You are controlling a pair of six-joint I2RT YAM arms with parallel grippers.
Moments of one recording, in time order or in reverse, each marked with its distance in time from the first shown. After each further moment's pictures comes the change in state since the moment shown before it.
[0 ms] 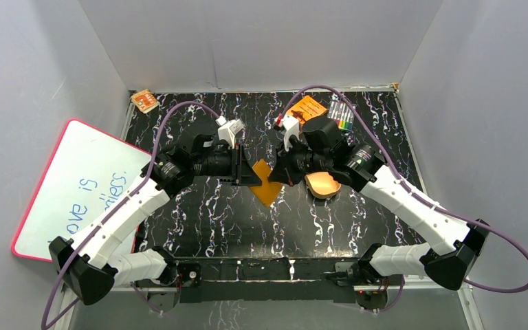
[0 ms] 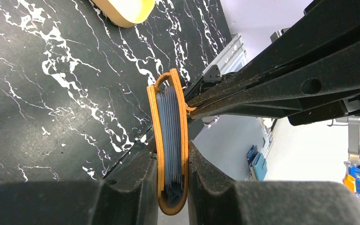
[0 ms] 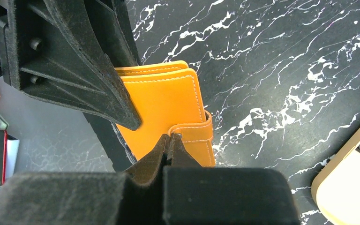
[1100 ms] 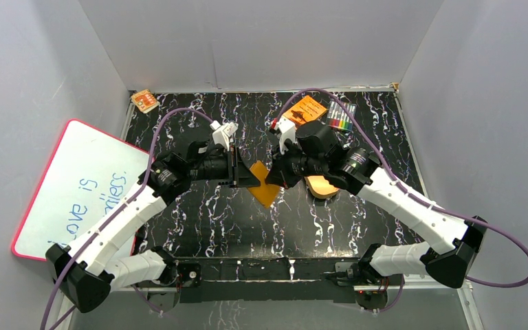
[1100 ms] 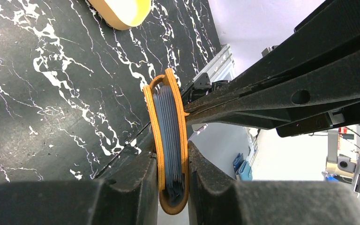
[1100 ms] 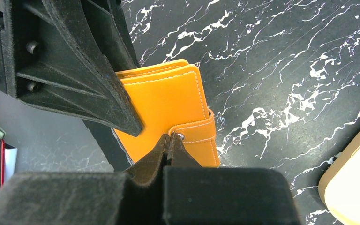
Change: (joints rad) left arm 0.016 -0.062 -0.096 0.094 0.013 -0.099; right arm 0.058 0.010 -0.015 0.024 0.078 0.050
